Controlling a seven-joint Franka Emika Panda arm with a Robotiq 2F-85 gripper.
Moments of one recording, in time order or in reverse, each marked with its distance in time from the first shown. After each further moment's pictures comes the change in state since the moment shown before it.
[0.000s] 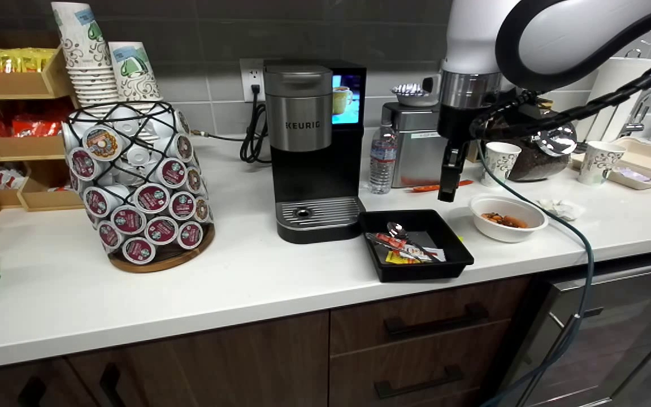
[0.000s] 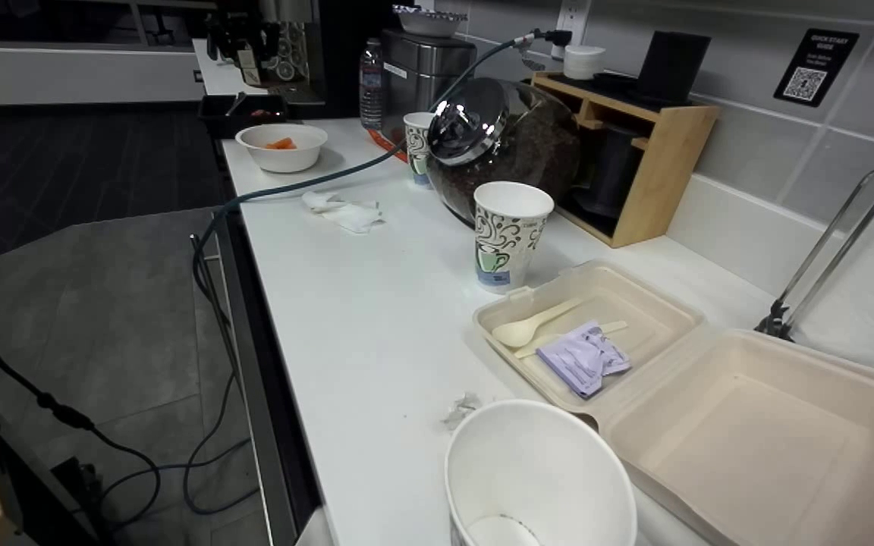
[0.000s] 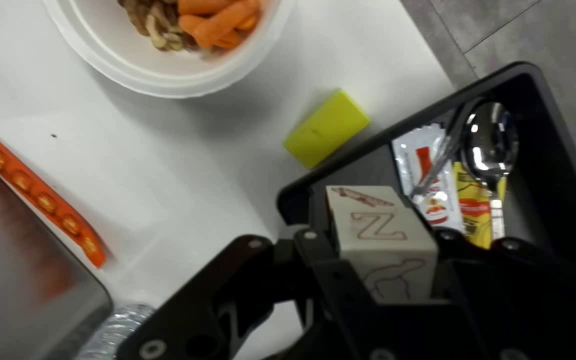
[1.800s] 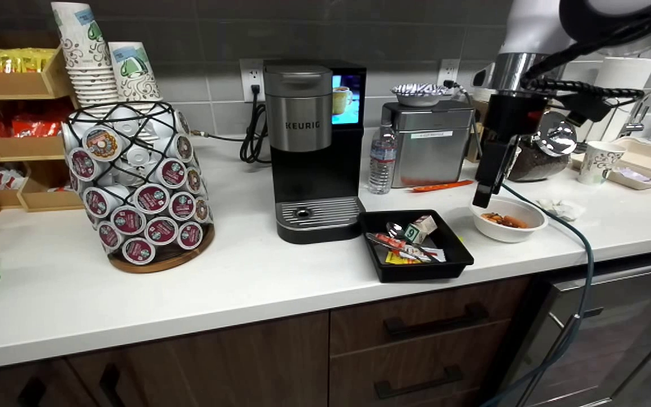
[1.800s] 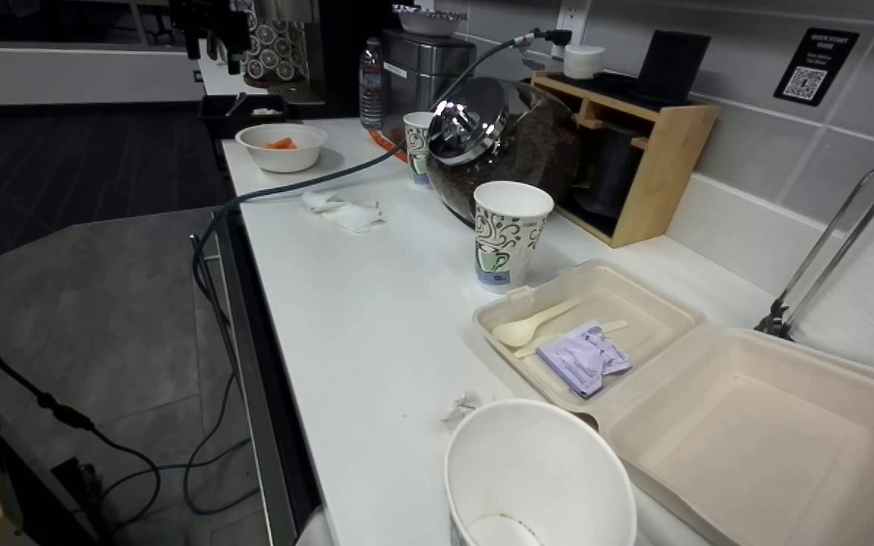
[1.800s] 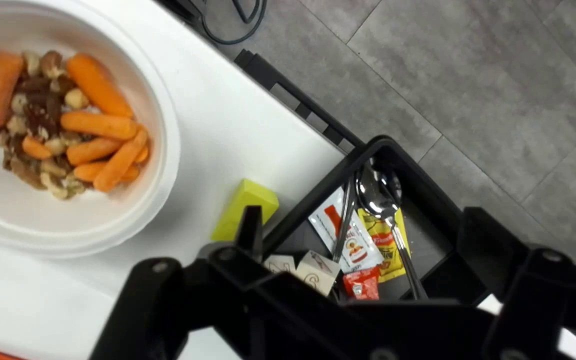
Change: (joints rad) arm -0.112 -0.211 0.045 -0.258 0.333 0.030 0.000
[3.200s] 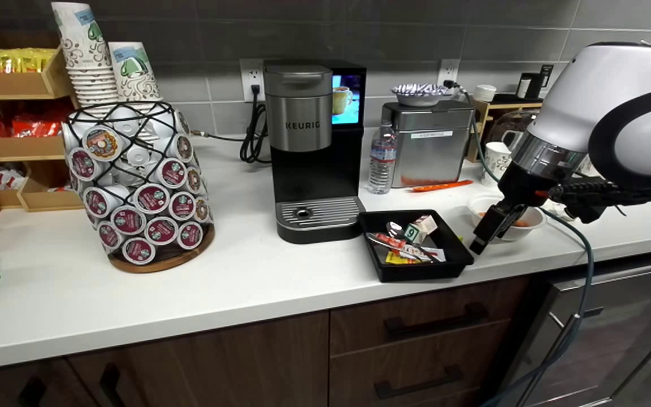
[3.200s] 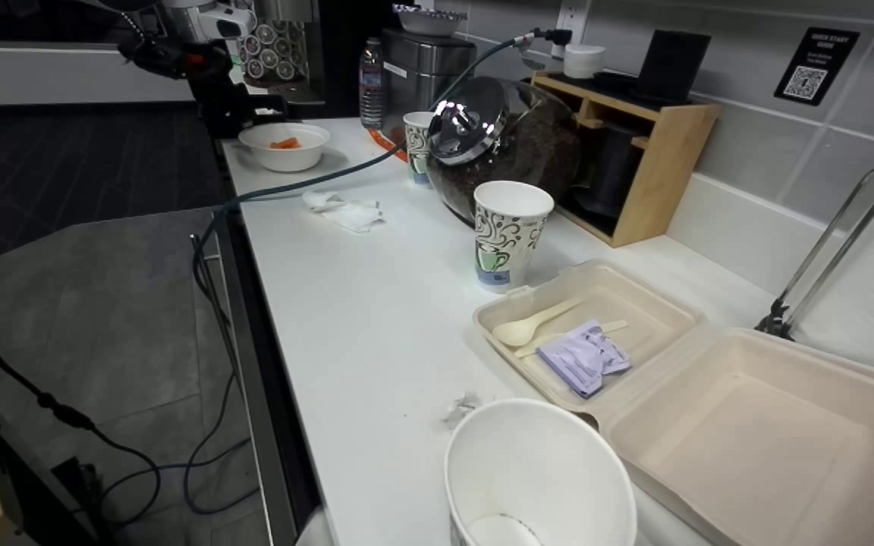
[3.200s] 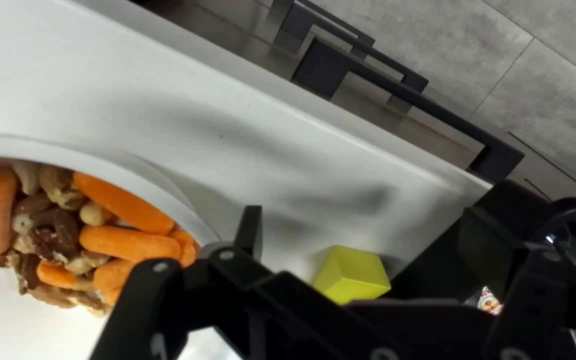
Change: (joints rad) arm 0.028 0.032 -0.060 -0.343 -0.068 0.605 0.174
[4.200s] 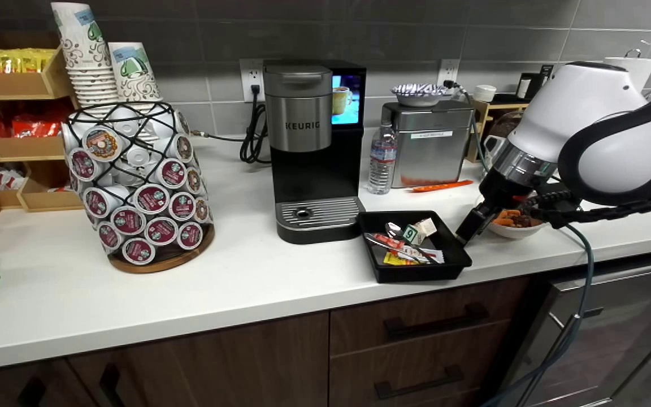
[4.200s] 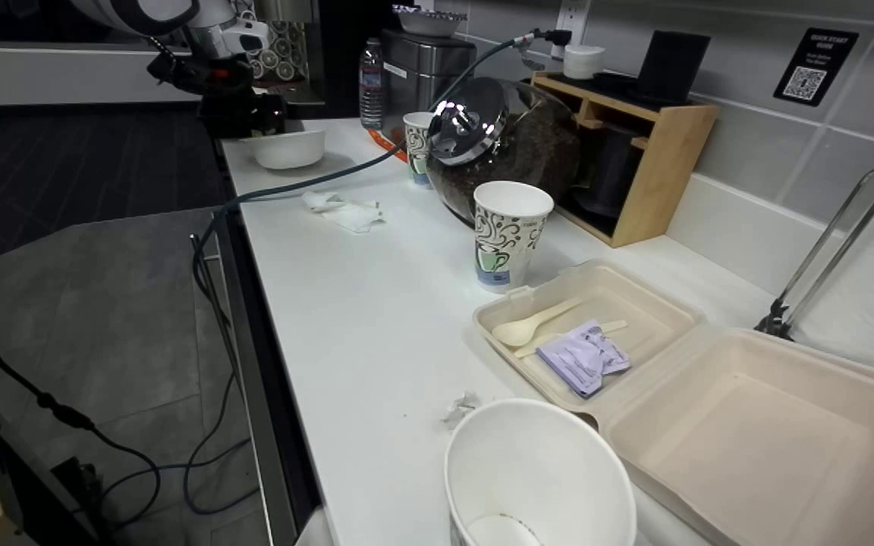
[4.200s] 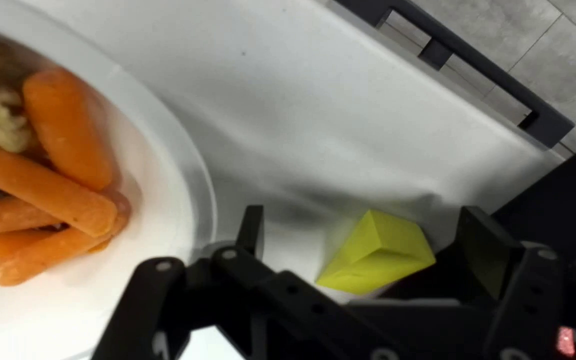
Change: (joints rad) arm -0.005 0.112 -0.015 0.078 -0.041 0.098 -0.042
